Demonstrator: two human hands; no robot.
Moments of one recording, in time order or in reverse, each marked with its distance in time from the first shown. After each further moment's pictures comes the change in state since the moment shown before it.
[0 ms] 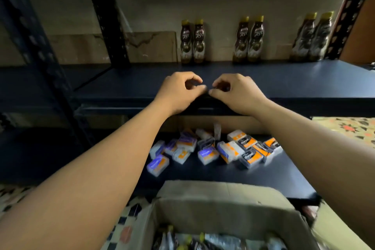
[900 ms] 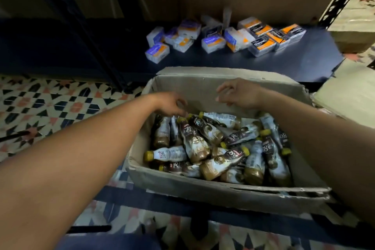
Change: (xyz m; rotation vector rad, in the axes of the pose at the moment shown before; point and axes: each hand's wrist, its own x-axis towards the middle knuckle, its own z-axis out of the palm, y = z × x) left_hand -0.264 -0.141 0.142 0.264 -1.052 -0.408; right_hand -0.253 0.092 0.158 0.267 -0.793 0.401
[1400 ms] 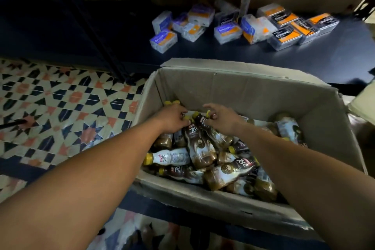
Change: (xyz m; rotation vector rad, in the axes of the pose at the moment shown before) left_hand 0.031 -0.027 0.071 -0.173 0.189 -0.104; right_hand 0.067 0.048 0.110 -0.079 -0.078 -0.009
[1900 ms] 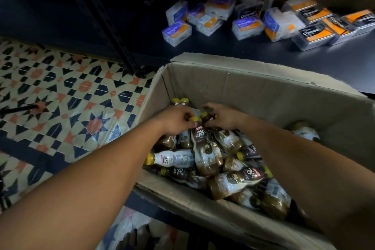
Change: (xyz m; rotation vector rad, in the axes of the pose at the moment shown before) left_hand 0.000 -0.013 0.006 -0.152 -0.006 0.001; right_hand 0.063 0.009 0.006 -0.094 -0.251 -0.093
